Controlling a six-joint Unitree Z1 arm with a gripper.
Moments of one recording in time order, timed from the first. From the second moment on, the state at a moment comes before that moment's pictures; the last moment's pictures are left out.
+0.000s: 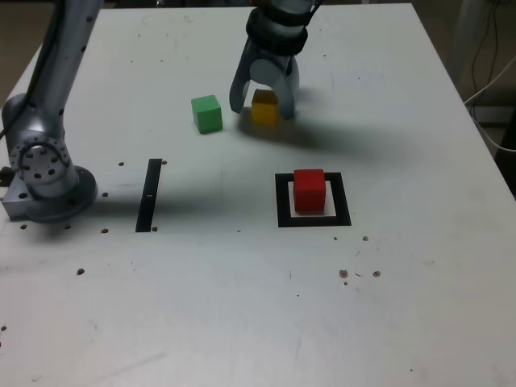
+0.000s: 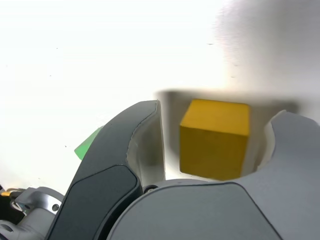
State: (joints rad) arm 0.42 2.14 -1.55 1.25 0.24 0.56
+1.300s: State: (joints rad) arm 0.26 2.03 -1.67 1.44 0.20 0.46
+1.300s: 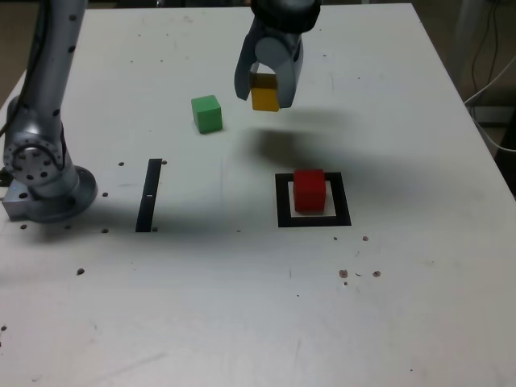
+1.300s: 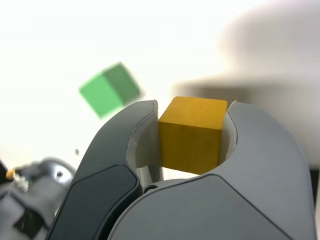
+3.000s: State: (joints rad) arm -0.08 2.14 -1.85 1.56 -0.02 0.00
